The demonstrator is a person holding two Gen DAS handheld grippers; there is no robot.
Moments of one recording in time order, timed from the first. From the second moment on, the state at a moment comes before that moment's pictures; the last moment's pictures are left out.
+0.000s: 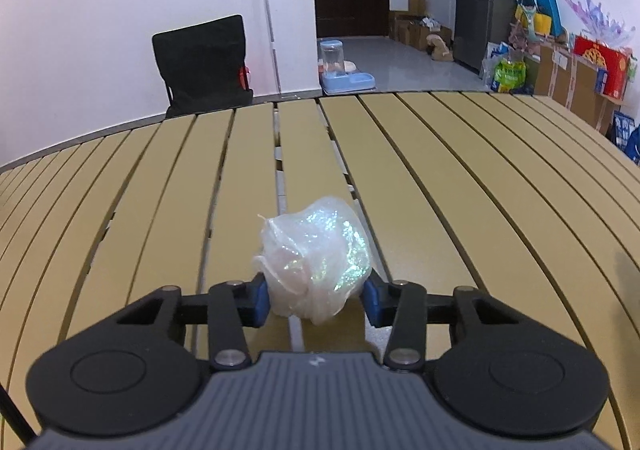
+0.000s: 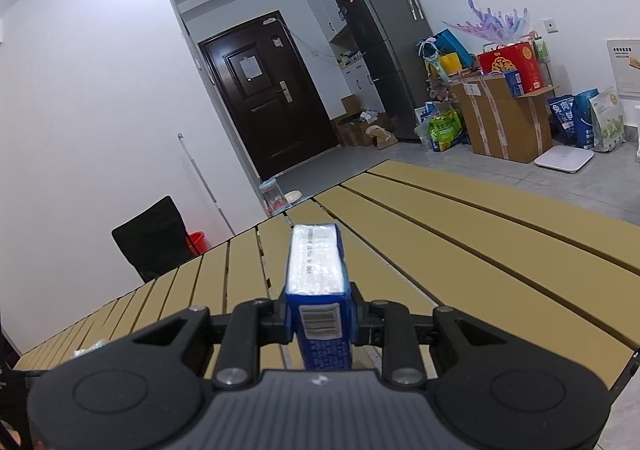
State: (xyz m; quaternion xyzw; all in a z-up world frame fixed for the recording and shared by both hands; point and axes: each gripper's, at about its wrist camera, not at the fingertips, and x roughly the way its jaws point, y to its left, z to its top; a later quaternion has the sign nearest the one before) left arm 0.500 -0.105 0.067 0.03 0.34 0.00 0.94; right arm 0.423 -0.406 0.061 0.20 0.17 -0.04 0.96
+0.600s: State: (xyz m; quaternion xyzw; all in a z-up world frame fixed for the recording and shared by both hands) left arm 0.410 -0.095 0.109 -0.02 0.30 -0.05 0.95; right arm 0.383 -0.370 0.073 0.17 0.16 0.00 0.97
